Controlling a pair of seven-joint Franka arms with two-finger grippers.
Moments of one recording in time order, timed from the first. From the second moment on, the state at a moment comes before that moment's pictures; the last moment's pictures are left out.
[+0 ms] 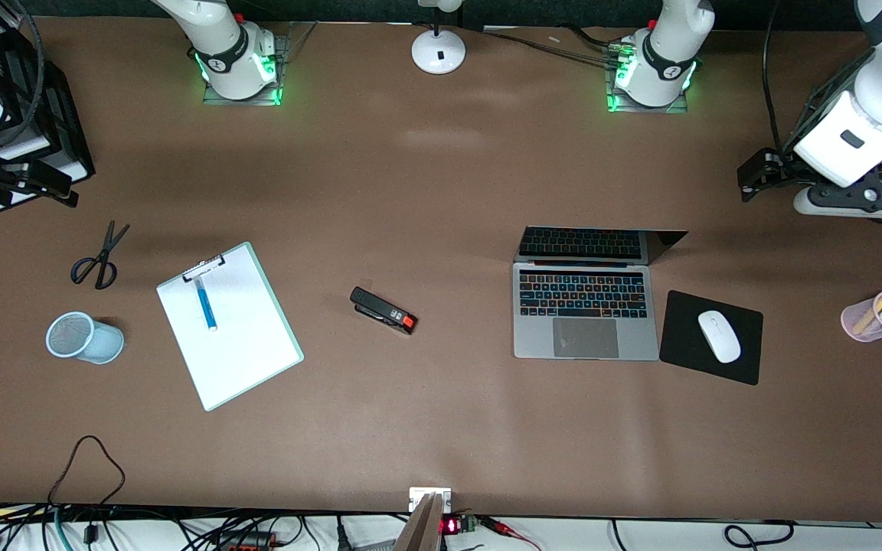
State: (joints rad) left arm -0.03 -0.02 -0.08 -1.67 0.08 1.63 -0.06; right arm 0.08 0.06 -0.13 -1.58 0.00 1.59 -0.04
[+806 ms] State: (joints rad) left arm -0.03 0.04 -0.09 -1.55 0.07 1.53 -0.03; right arm 0.08 0.27 -0.12 -1.59 0.02 1.75 -0.05
